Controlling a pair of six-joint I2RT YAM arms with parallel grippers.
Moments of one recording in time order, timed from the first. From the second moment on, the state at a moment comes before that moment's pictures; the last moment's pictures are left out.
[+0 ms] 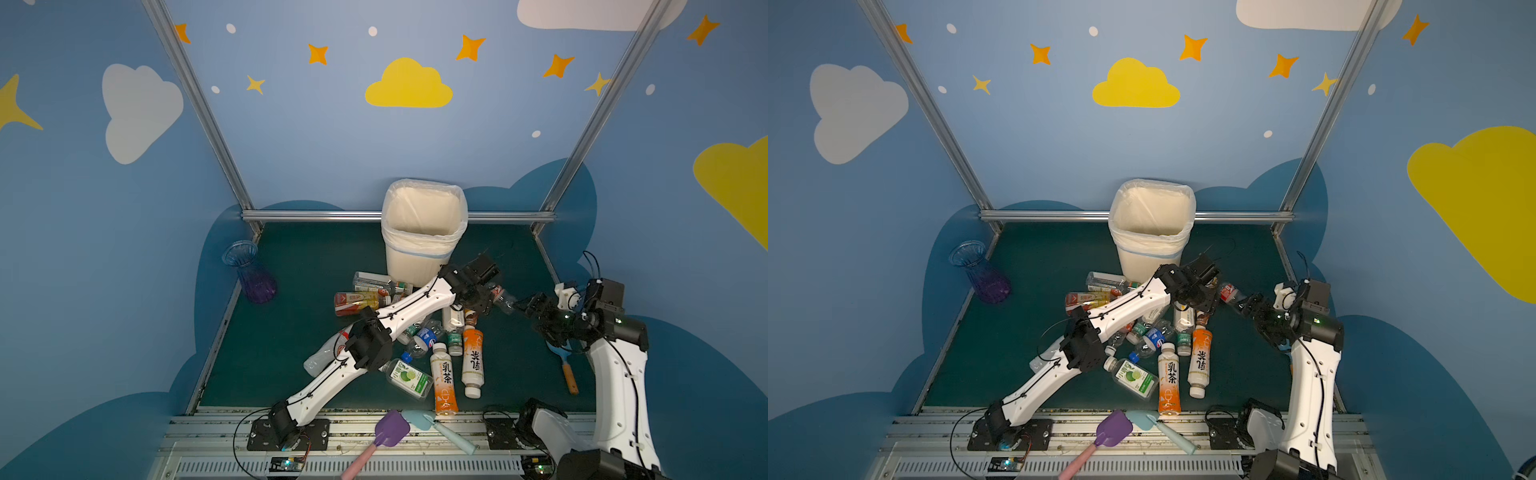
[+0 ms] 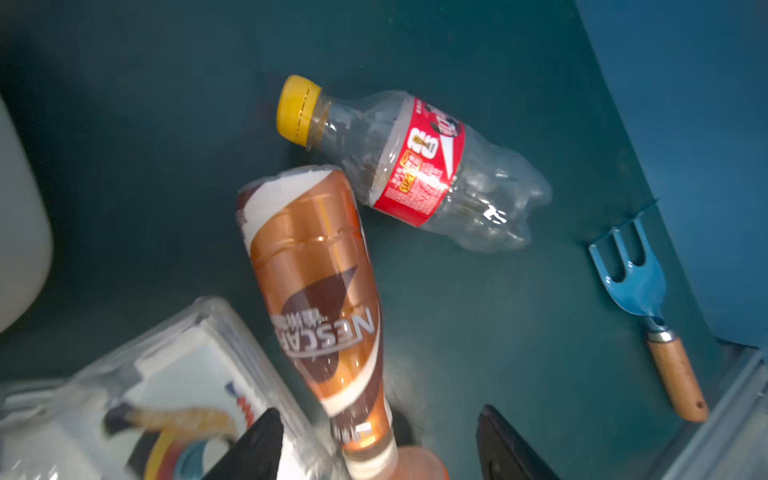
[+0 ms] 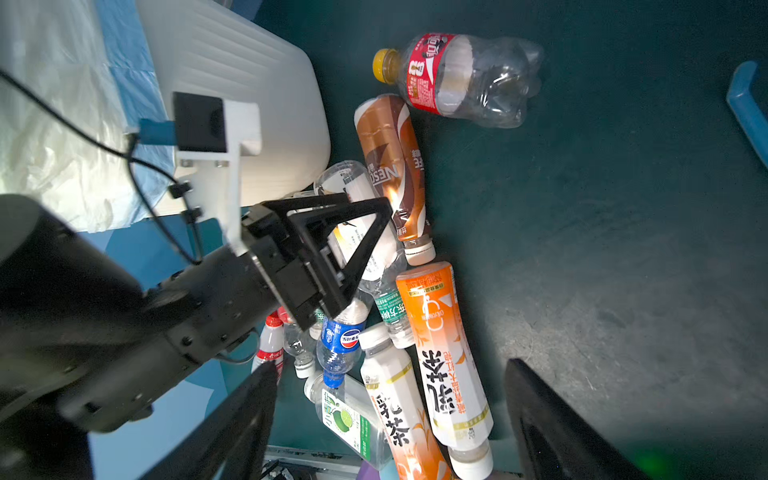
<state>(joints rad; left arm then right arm) -0.98 2.64 2.66 -1.00 0.02 -0.51 -0.33 0.95 1.01 -1.11 -0.58 0.38</state>
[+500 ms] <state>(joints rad) -0.98 2.72 2.68 -0.93 -0.03 -0.48 -0.34 0.92 0.97 -1.11 -0.60 0.38</state>
